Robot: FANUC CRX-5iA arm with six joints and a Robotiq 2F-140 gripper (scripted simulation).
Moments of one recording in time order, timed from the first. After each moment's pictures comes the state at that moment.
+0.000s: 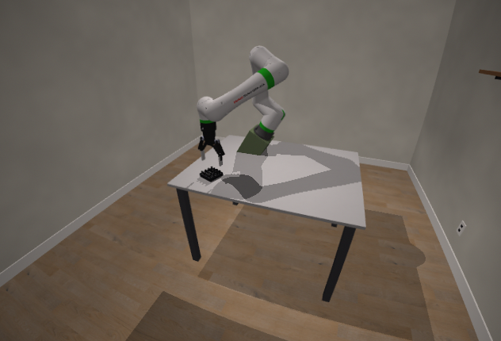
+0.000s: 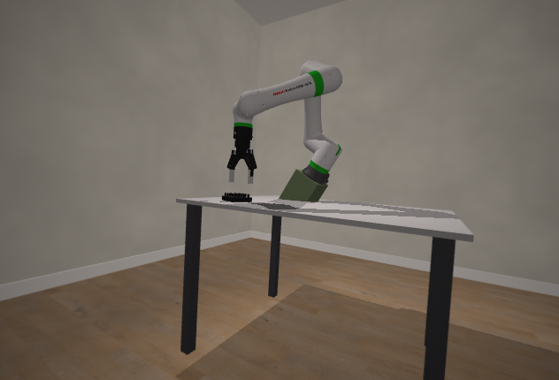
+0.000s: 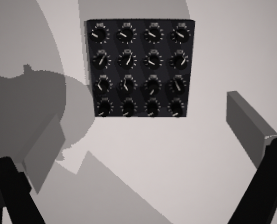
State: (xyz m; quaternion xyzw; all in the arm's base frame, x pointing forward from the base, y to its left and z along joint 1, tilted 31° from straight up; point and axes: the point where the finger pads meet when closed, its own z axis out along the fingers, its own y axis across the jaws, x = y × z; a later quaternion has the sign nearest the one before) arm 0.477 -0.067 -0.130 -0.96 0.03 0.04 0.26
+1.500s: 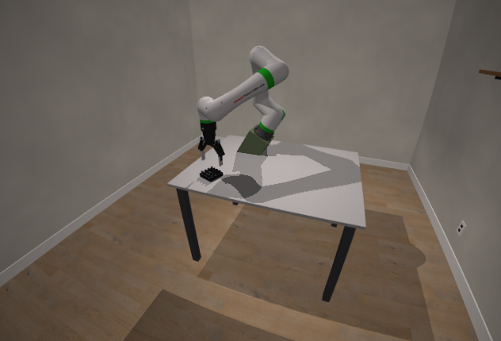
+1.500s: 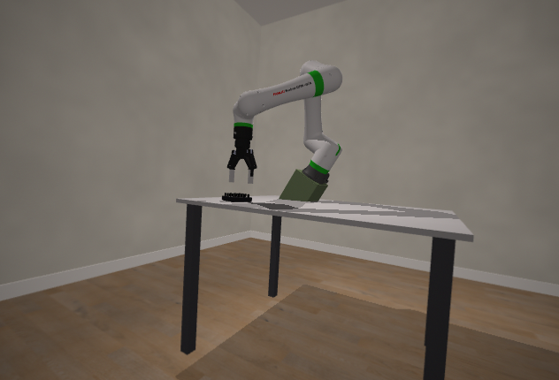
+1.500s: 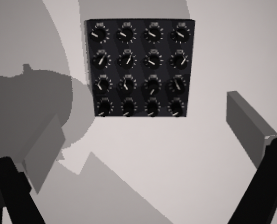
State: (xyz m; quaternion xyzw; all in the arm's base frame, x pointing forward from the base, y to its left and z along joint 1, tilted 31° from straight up) arm 0.477 -0.066 -0.130 -0.96 0.03 0.04 0.26
